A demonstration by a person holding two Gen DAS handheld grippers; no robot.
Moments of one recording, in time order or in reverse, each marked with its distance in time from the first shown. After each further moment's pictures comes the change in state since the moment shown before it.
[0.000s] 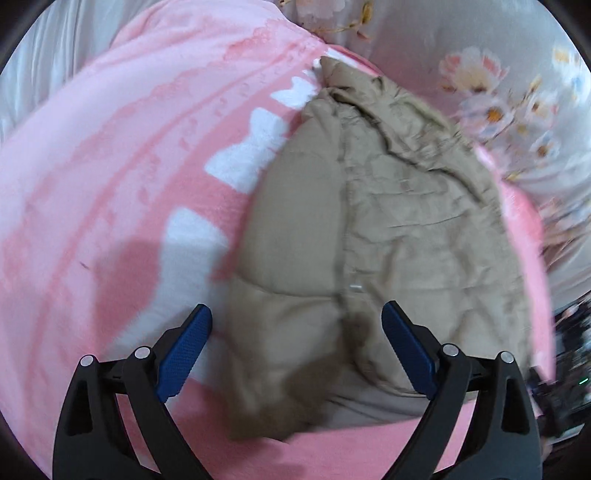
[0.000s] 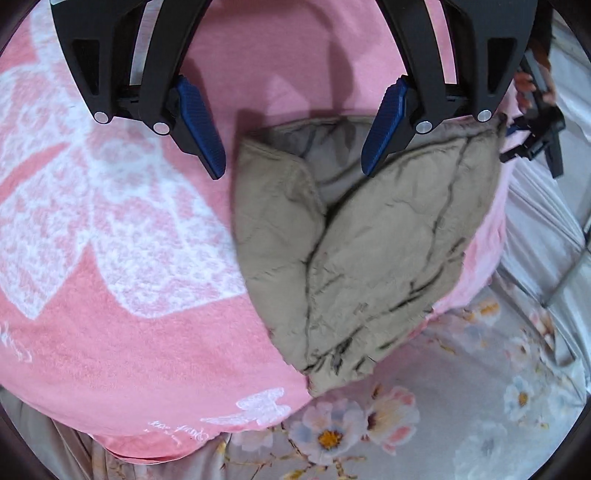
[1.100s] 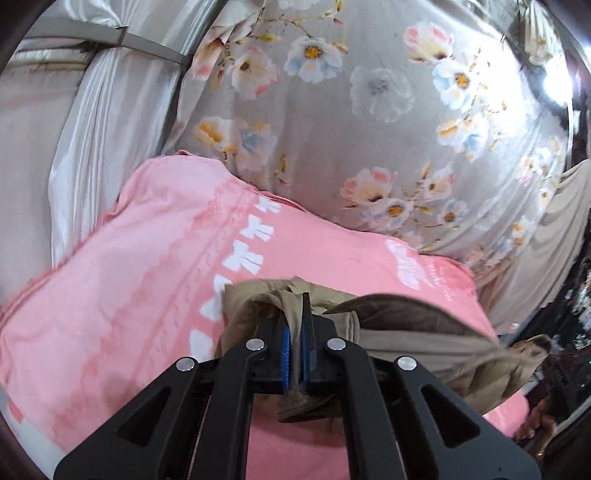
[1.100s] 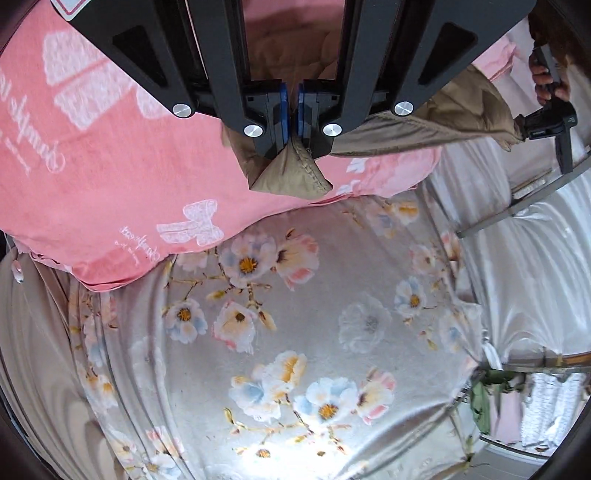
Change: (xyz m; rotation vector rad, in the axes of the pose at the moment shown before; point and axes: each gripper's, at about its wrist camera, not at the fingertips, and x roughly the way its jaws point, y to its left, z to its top) left arm -0.240 -0.074 0.015 0.180 -0.421 -0.083; right arm -0.203 0.085 0.051 -0.198 -0.502 0.126
